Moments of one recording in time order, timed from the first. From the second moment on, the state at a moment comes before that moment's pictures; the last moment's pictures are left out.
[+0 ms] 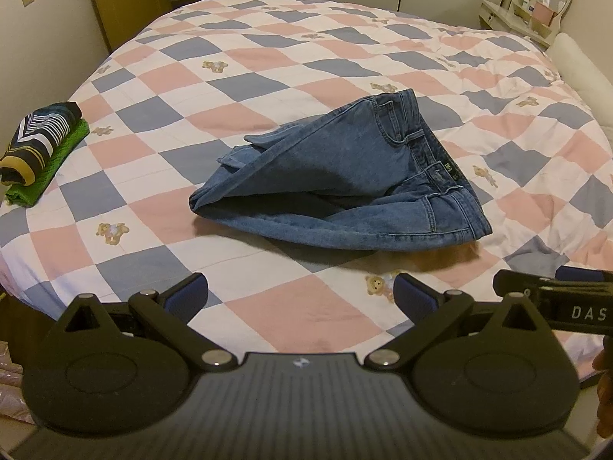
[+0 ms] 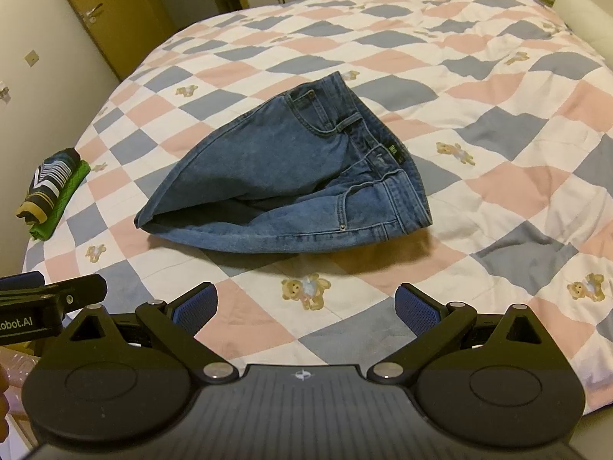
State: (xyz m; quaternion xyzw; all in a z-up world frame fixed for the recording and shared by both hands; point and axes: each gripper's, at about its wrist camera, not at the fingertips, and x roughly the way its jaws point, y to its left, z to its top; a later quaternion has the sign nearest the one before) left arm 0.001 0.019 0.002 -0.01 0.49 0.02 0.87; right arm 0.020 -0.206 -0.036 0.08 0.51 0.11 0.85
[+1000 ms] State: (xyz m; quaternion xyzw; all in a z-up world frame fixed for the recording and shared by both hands) left arm 0.003 0.012 0.000 -0.02 0.51 0.02 0.86; right arm 0.026 -0.208 -0.039 0.07 0.52 0.13 0.84
